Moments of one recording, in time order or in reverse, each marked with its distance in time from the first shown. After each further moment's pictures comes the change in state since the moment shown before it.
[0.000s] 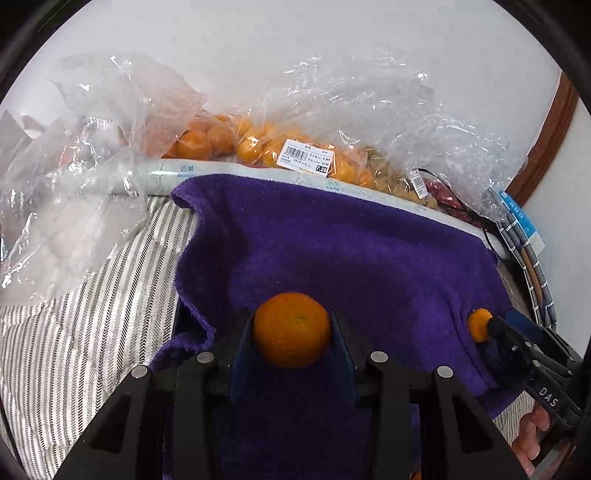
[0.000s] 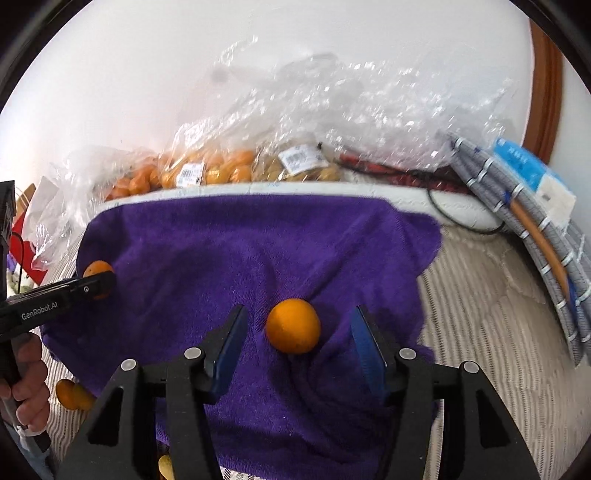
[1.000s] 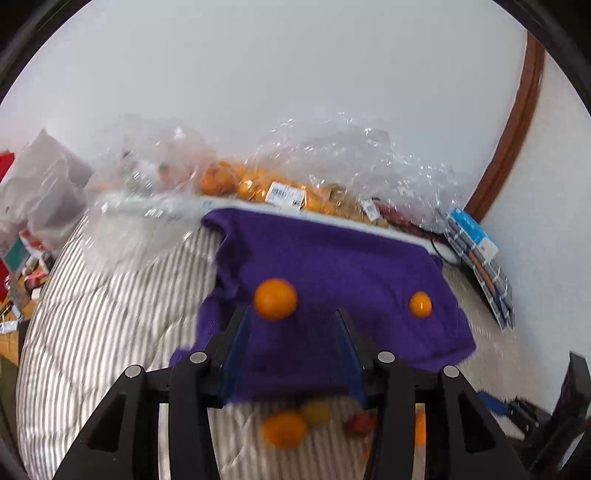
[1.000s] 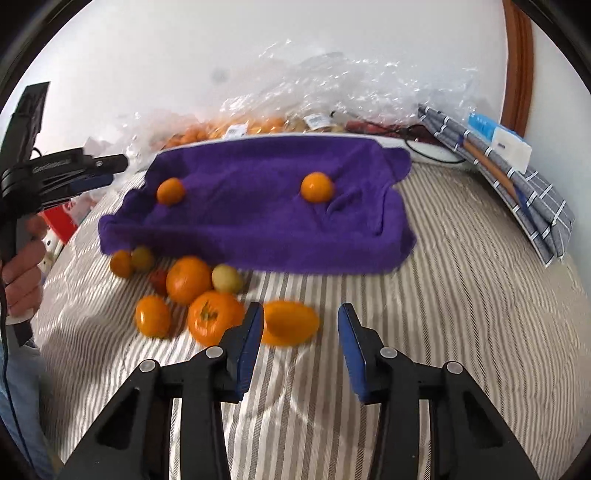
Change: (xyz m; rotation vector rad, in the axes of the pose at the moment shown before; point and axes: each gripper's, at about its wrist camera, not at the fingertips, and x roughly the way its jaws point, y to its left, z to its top) left arm -0.107 0.009 -0.043 0.024 -0.124 -0.068; right arm -0.101 0.007 -0.112 -0.033 0.046 0.056
